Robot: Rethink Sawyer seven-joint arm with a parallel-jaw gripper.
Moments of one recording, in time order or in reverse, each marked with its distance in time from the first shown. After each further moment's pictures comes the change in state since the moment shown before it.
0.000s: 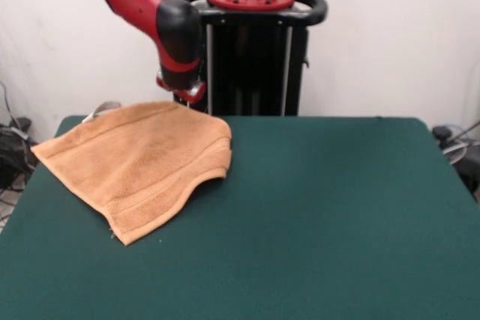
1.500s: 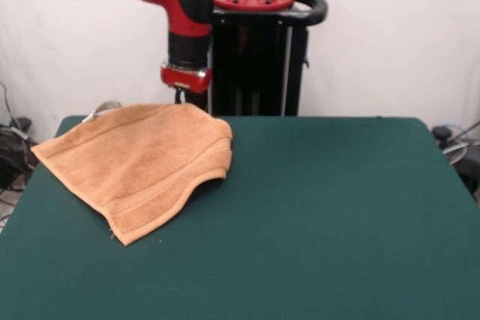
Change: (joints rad) arm -0.204 0.004 0.048 0.132 -0.347 -0.688 0.000
